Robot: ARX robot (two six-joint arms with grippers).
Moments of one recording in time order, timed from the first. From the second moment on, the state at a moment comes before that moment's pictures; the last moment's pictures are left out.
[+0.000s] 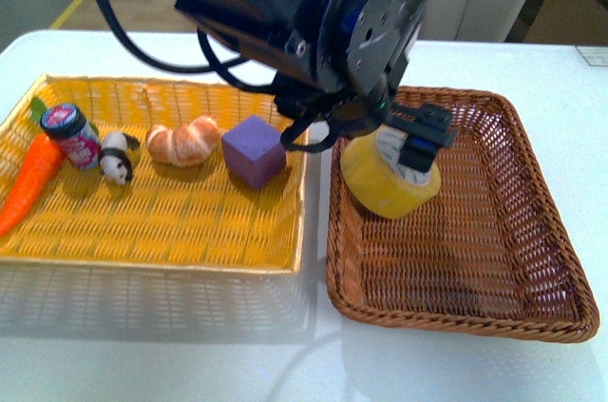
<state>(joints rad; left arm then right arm) -0.65 2.39 1.58 0.02 -0.06 -0.07 0.00 0.01 0.02 0.00 0.00 0.00</state>
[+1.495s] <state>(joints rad) -0.25 1.43 0.27 1.16 -0.24 -0.01 0.00 0.01 0.02 0.00 0.00 0.00</state>
